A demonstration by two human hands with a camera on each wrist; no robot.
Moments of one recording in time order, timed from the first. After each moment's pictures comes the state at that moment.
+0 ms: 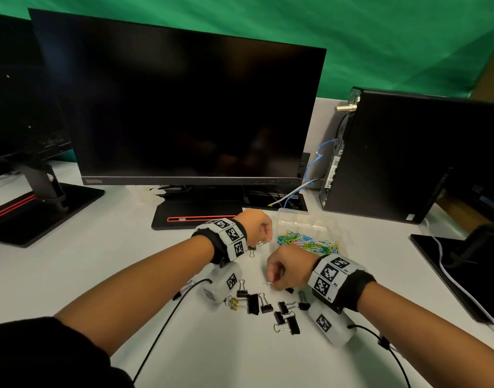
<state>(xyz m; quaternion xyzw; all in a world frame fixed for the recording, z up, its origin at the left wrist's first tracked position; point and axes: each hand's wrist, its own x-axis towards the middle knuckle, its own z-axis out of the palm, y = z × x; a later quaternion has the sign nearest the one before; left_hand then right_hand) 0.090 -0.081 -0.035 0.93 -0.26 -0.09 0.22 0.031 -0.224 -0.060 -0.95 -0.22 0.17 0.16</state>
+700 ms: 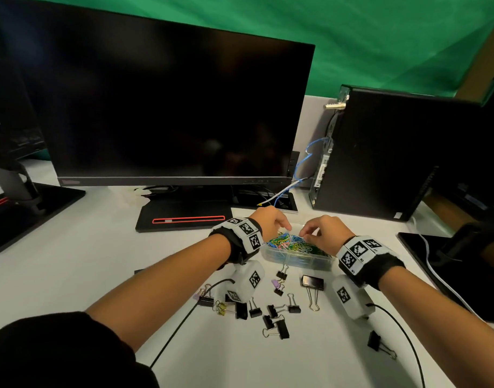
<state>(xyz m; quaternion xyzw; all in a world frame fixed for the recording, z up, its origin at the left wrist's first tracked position) 0.101 -0.132 -0.036 0.91 -0.27 -0.09 0.30 0.064 -0.305 -0.039 -0.98 -0.05 -0.01 0.17</state>
